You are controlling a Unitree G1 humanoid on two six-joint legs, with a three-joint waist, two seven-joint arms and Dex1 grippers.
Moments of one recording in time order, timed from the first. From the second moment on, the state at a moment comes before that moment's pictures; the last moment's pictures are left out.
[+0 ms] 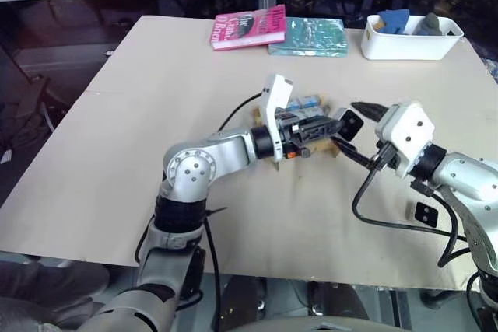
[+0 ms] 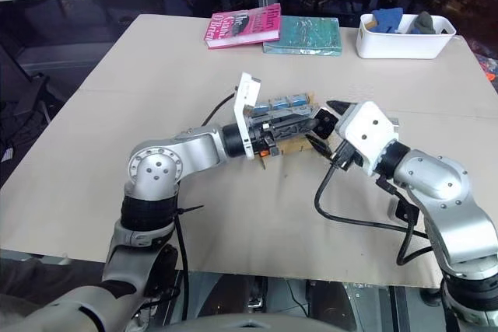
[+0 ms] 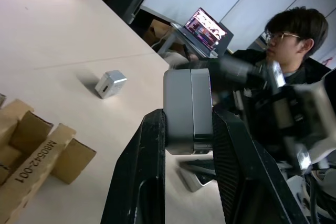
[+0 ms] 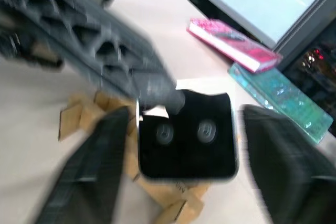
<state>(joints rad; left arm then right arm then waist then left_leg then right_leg) -0.68 0.23 -0.03 -0.21 -1.07 1.08 -0.31 -0.25 -0.64 -0.05 -0.72 0.25 0.59 0.62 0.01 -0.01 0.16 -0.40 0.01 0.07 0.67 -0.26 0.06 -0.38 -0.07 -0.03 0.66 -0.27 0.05</state>
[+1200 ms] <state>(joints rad) -1.33 0.21 -0.39 0.99 -0.07 0.25 -1.16 0.56 -0.50 -0.61 -0.99 0.75 0.41 0.60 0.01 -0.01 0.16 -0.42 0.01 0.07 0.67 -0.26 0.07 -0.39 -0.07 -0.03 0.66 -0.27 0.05</state>
